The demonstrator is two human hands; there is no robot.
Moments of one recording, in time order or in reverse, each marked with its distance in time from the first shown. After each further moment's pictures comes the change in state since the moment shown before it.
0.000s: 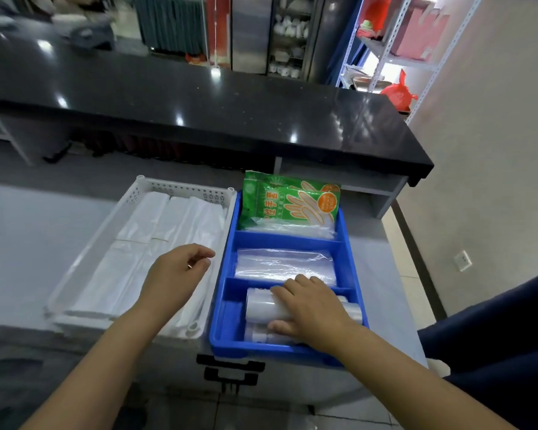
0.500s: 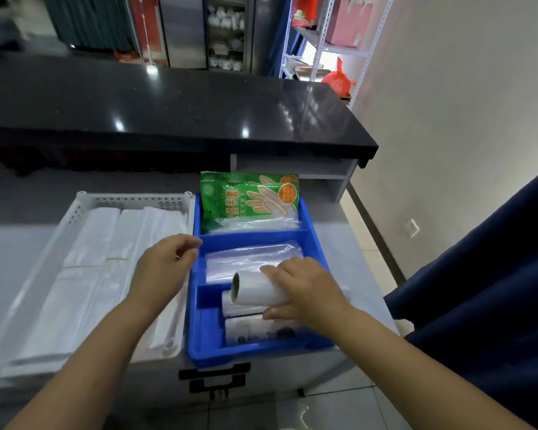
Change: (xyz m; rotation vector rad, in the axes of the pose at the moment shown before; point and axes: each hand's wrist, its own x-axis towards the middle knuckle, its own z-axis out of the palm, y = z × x) left_hand 0.036 0.015 0.021 -0.061 -0.031 0.140; right_hand -0.024 0.005 -0.032 0.047 0.317 0.106
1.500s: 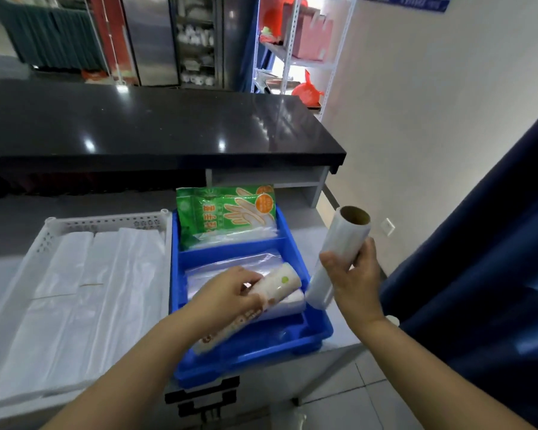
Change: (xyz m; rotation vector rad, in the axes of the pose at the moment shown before) left_hand -0.014 0.072 0.054 0.096 -0.636 0.244; right_hand -0.035 0.026 -0.035 0.884 0.719 0.782
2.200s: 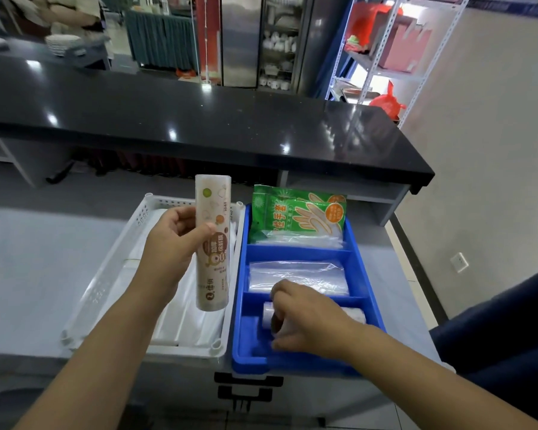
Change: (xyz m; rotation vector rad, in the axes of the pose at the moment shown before) left_hand -0.087 -0.050 -0.104 -0.820 0.836 -0.189; right_hand -0.028 -0.001 0.112 -0.756 -1.136 -0.607
